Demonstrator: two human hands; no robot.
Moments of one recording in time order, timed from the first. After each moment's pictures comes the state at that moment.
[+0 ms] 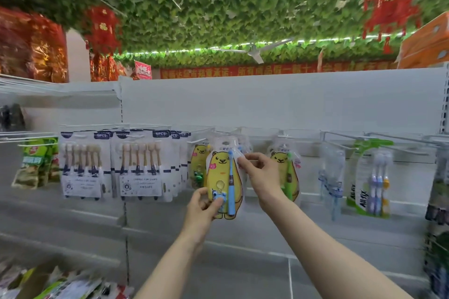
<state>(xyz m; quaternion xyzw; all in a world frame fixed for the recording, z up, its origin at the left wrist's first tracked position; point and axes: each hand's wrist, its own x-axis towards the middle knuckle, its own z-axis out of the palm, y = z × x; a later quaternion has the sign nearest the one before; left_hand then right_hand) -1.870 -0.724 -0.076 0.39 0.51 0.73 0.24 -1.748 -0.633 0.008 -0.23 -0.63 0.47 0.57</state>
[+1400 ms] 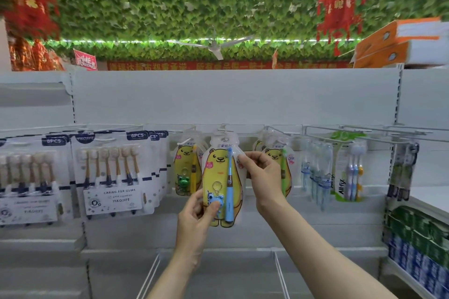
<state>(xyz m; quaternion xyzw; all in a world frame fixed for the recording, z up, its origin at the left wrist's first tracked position) -1.899 -0.722 -0.081 0.48 0.40 0.73 0.26 -1.772 -0.643 0.002 -0.22 -0.55 0.48 0.65</state>
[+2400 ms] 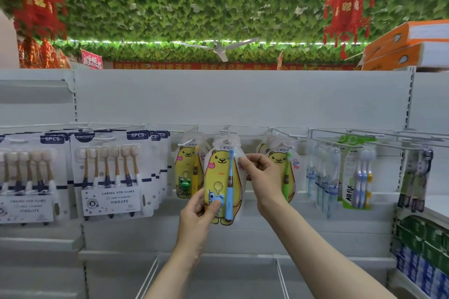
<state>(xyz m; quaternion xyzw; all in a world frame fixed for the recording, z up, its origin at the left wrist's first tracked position) -1.910 -0.692 -0.085 0.46 0.44 0.72 0.26 -1.783 -0.609 -0.004 -0.23 -0.57 0.47 0.64</state>
